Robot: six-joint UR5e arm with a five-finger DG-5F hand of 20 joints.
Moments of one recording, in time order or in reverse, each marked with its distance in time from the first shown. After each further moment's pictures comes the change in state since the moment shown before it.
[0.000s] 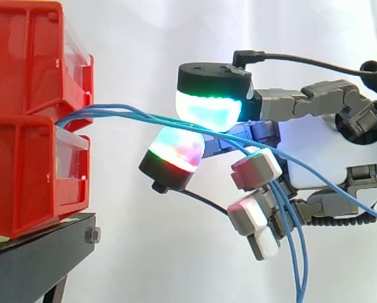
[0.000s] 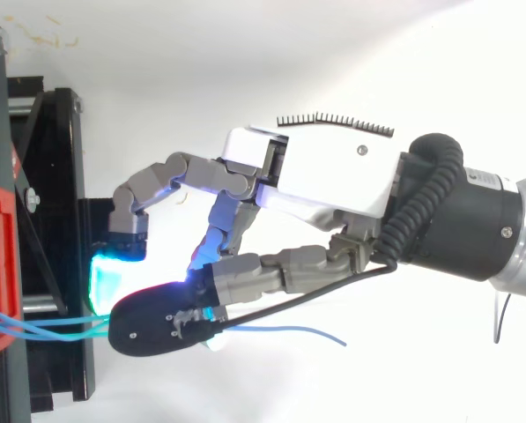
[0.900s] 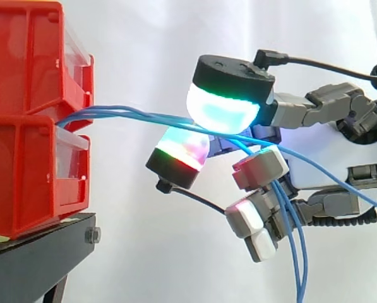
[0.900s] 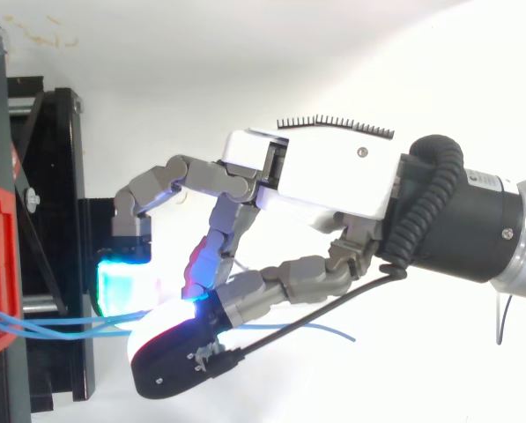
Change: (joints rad) arm 0.001 0.000 0.000 -0.003 -0.003 0.002
